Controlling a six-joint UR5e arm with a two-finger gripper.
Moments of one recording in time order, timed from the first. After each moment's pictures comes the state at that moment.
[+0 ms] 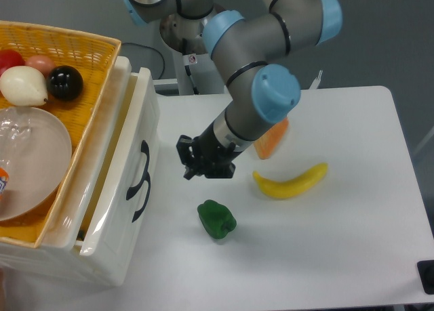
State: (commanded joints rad) arm 2.47 -1.90 -1.47 -1.54 1.08 0.80
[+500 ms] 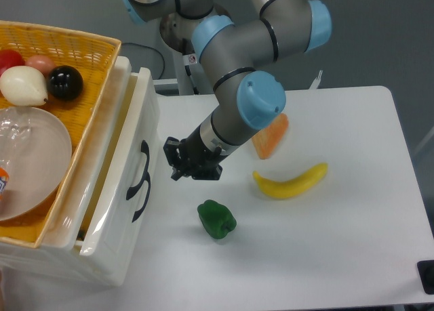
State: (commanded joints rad) arm 2.44 -1.90 -1.49 -1.53 1.04 0.78
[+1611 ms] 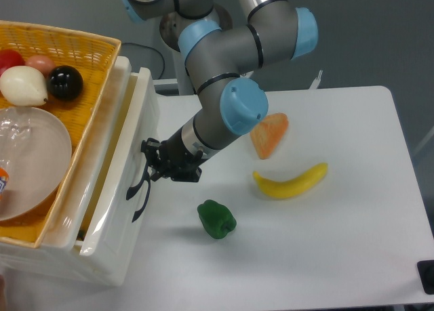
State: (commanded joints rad) arm 2.41 -1.91 -1.49 -1.53 0.98 0.75
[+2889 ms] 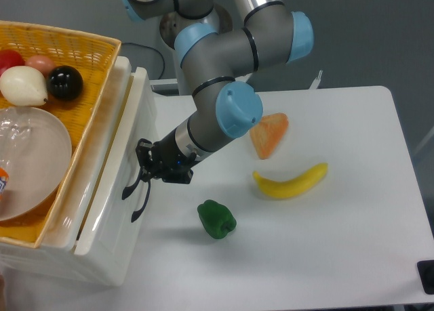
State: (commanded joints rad) arm 2.40 -1.91 -1.50 -1.54 0.95 0.75
